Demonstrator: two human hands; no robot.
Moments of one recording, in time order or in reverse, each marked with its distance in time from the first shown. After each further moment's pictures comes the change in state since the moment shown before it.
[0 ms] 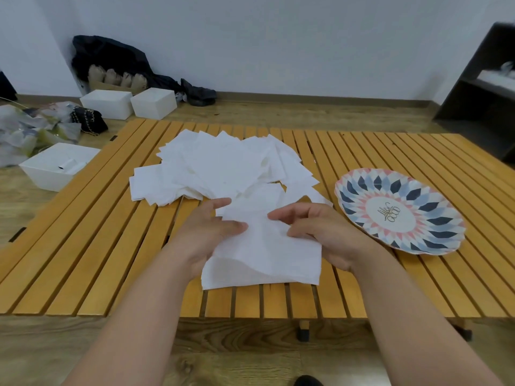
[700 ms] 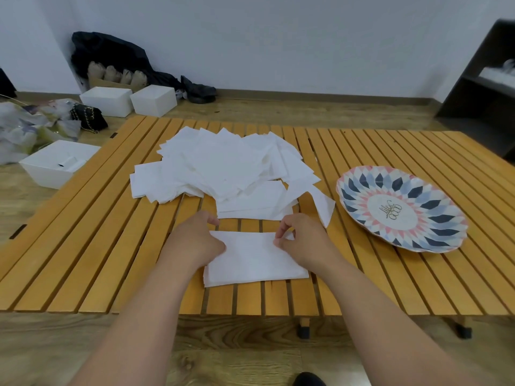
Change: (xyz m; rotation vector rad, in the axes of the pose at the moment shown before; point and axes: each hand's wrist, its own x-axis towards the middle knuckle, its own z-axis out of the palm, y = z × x) left_hand 0.019 -0.017 -0.014 0.809 0.201 0.007; right_hand 0.028 0.041 0.021 -0.754 0.302 -0.099
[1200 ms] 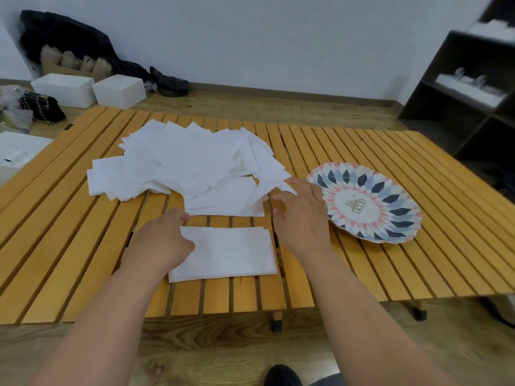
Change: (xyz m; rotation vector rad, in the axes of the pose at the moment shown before) left_hand 0.002 -0.002 0.008 0.188 0.076 0.089; right_hand 0.000 0.013 -0.025 -0.397 0.440 -0.038
